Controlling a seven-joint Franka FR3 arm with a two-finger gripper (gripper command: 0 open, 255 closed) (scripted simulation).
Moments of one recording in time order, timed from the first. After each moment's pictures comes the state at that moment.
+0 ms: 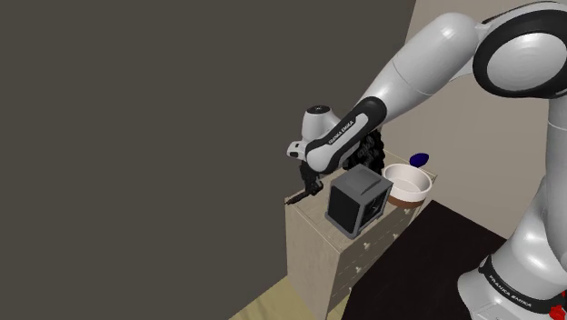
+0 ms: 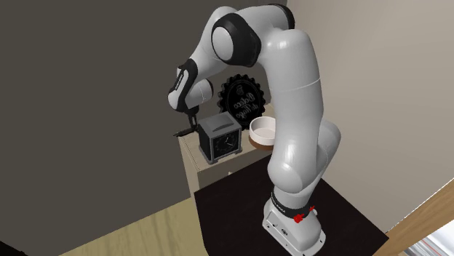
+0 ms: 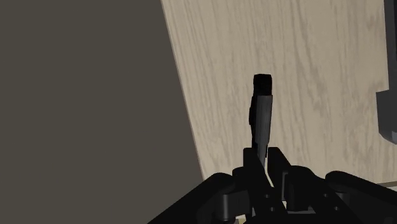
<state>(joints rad) 0.26 0.43 -0.07 -2.15 0.05 2.63 -1.19</state>
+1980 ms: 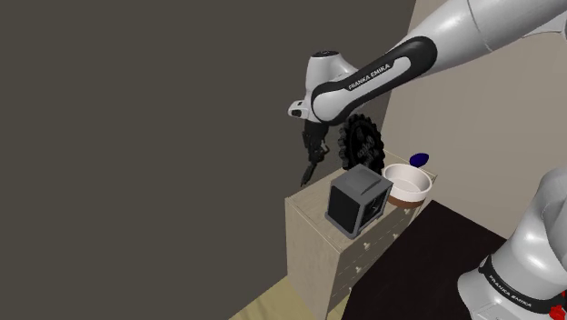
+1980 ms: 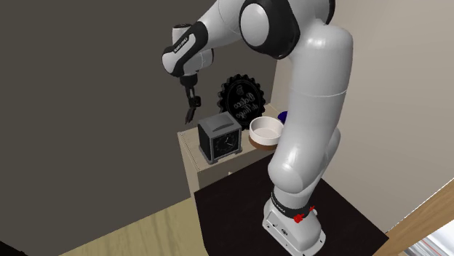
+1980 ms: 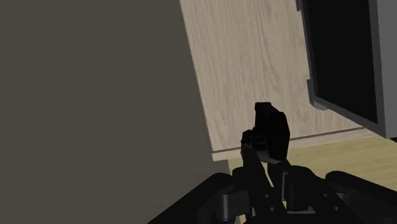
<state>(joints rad) 0.27 0.14 -0.10 -2.12 0.01 2.31 -1.17</state>
